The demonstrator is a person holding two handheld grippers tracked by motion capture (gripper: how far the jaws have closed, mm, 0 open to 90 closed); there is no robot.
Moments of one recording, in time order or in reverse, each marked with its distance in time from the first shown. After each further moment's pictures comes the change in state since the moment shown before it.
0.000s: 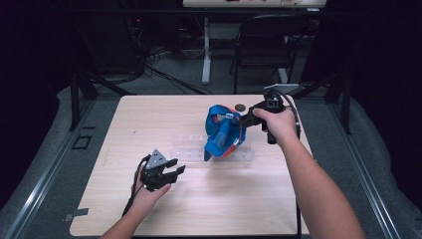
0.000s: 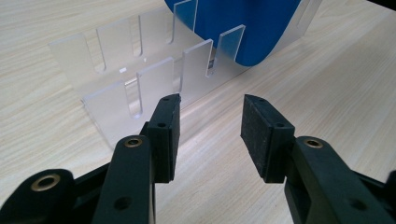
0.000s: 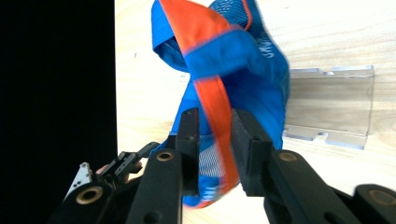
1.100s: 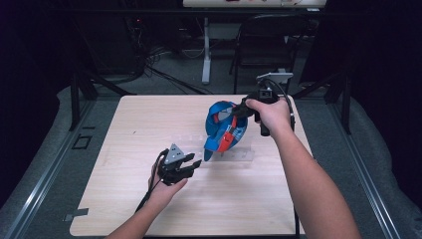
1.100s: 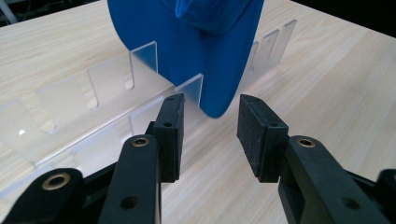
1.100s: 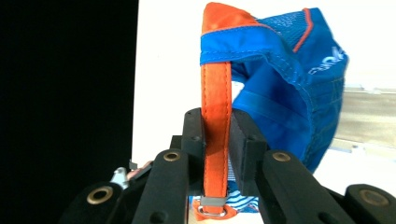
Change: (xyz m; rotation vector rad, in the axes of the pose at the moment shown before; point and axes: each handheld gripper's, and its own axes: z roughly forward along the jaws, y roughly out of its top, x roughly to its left) left arm -0.026 0.029 0.022 -0.038 -0.033 0.039; right arm 0.038 0.003 -0.007 -0.024 0.026 -0.057
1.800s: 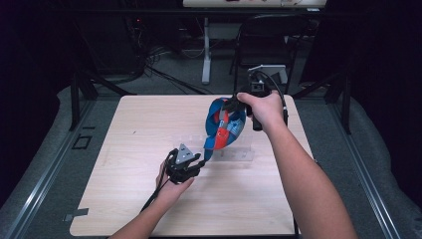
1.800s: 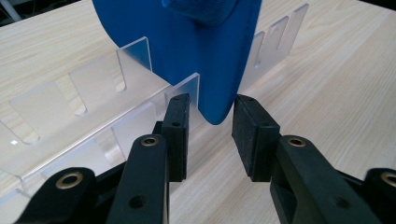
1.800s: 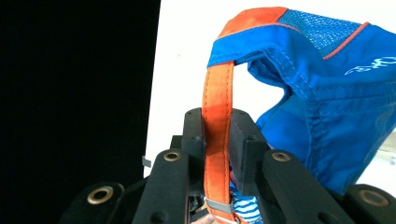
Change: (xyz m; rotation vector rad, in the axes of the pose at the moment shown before) left arm -0.009 0.006 0.028 0.030 0.031 0.041; right arm 0.033 0.001 0.000 0.008 0.039 -0.057
